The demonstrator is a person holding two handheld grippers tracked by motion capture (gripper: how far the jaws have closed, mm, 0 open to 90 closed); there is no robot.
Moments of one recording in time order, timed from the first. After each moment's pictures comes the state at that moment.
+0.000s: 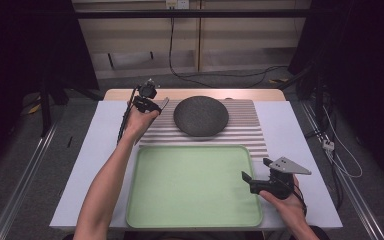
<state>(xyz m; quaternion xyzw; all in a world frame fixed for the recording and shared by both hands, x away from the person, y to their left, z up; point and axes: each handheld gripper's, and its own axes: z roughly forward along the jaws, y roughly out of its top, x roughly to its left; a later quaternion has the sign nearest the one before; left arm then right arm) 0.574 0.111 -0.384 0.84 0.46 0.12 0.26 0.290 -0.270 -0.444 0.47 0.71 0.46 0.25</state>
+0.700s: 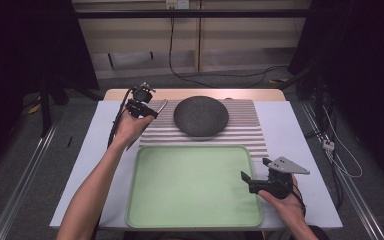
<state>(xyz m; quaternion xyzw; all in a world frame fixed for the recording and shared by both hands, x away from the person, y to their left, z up) 0.533 0.121 -0.360 0.86 0.42 0.13 0.27 0.290 -0.268 -0.444 0.47 0.72 0.45 0.25</state>
